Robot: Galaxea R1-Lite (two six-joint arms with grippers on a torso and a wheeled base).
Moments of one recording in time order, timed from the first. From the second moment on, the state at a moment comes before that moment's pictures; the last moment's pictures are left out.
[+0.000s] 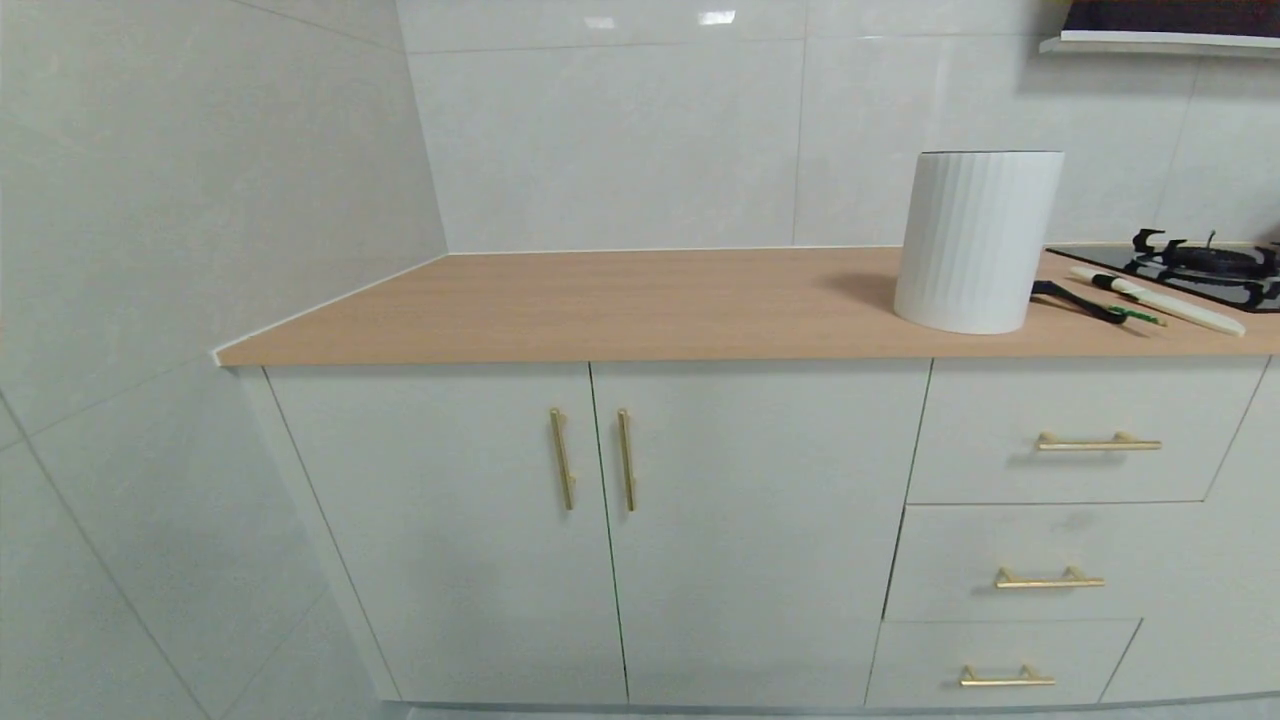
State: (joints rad) left arm 0.00 0.00 0.00 0.00 -0.03 0.01; right arm 0.00 0.00 0.00 0.00 -0.01 -0.02
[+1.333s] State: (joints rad) left arm 0.00 0.00 0.00 0.00 -0.03 0.01; right arm 0.00 0.00 0.00 0.00 -0.02 -0.01
